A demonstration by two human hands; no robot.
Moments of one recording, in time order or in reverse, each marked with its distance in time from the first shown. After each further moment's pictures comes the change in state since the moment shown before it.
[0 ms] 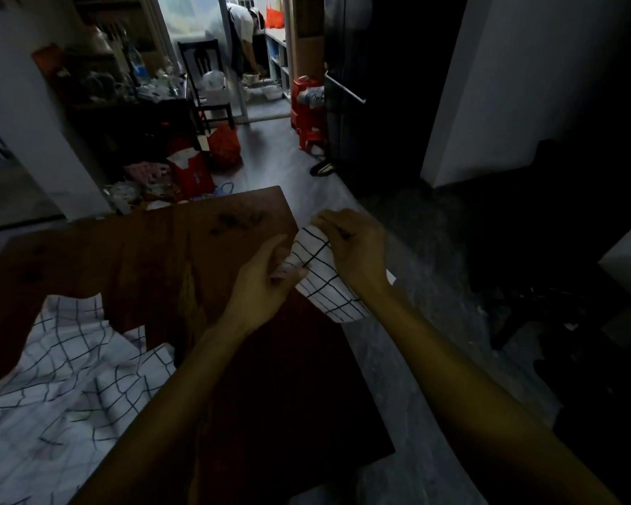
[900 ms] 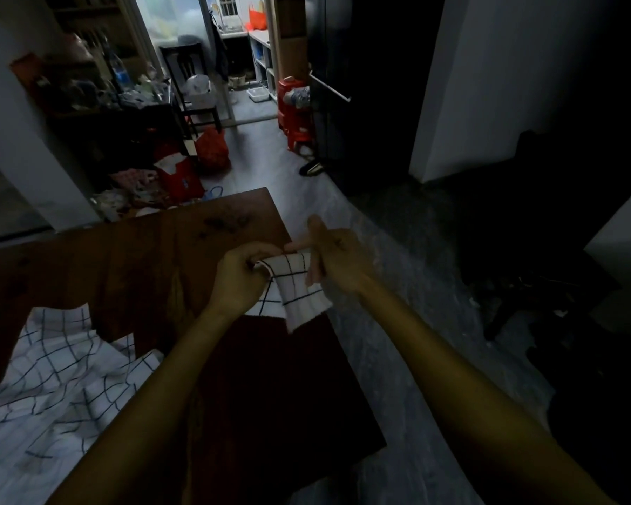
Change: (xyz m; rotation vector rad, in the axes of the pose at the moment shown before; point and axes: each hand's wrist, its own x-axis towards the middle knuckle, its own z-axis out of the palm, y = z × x) left_hand 0.018 -0.001 -0.001 -0.013 0.052 0.023; right_hand -0.010 -0.029 -0.032 0.319 -0.353 0.472
